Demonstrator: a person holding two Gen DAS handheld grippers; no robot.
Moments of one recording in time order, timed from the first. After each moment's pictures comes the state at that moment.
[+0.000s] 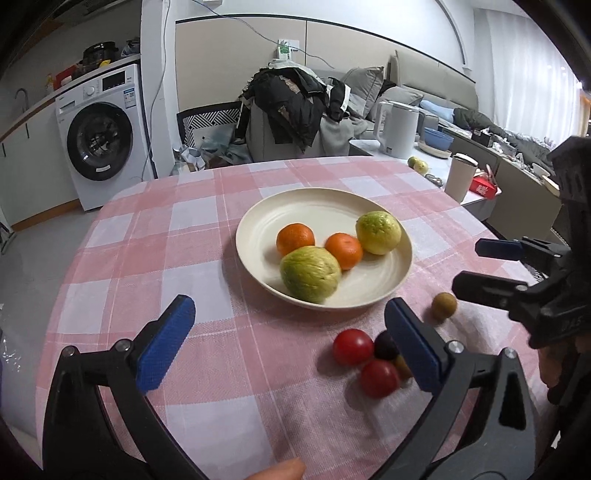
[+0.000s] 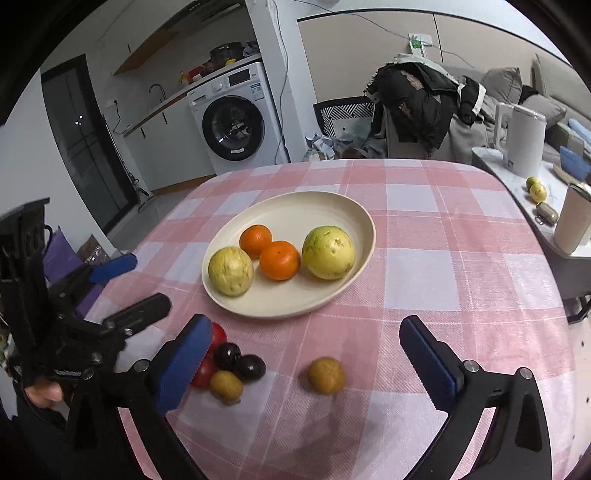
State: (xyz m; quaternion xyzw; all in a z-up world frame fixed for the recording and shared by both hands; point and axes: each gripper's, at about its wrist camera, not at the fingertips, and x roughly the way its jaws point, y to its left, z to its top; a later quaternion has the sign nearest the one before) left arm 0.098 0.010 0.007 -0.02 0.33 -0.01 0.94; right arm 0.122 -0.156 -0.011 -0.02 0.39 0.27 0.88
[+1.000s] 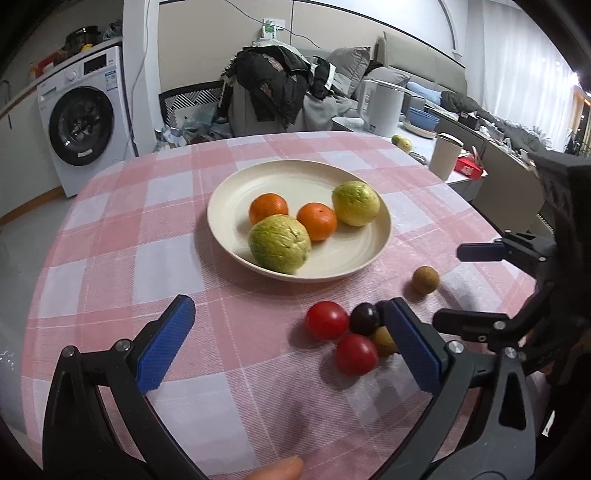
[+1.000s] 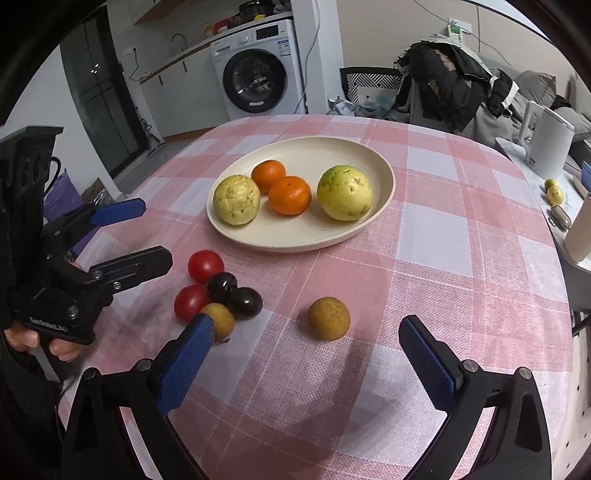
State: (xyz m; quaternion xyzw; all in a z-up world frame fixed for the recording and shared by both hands) left arm 0.101 -0.001 0.001 -0.02 0.38 -0.04 0.93; right arm 0.107 -0.150 -0.034 -0.09 0.44 0.30 0.84
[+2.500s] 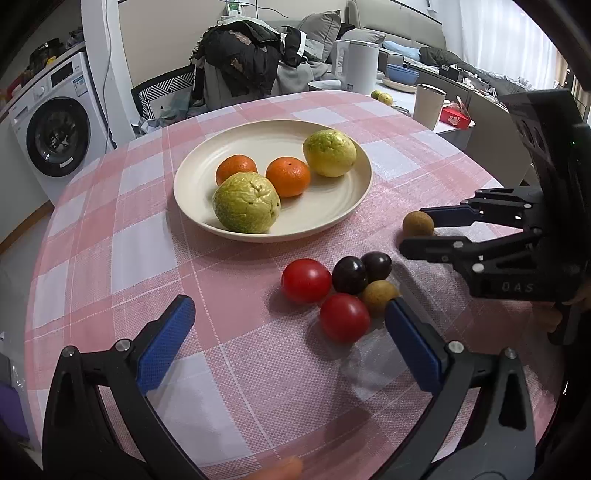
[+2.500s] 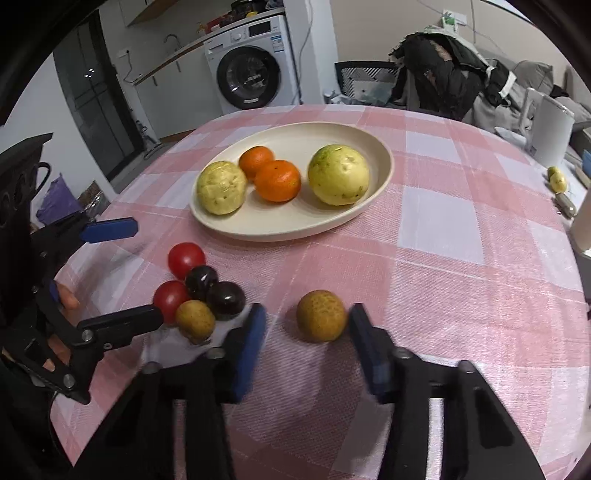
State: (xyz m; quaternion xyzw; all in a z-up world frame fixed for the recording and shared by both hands) left arm 0.102 -0.026 -0.019 0.04 0.43 -0.07 0.90; right arm 0.119 -0.148 -0.058 -0.08 0.45 0.29 0.84
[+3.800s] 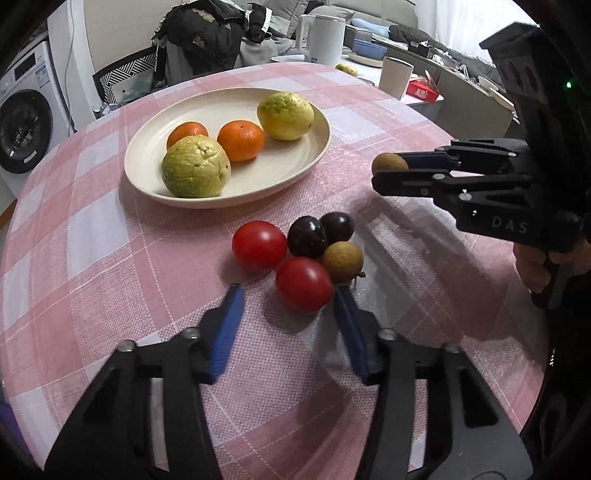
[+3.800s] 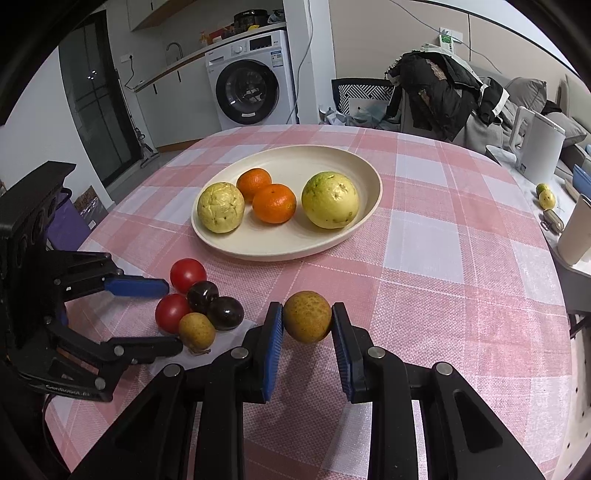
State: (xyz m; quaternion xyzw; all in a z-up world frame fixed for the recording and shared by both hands) left arm 0.099 -0.037 -0.039 0.03 0.47 -0.15 0.87; right arm 0.114 -0.152 -0.044 -0.09 0.42 0.29 0.86
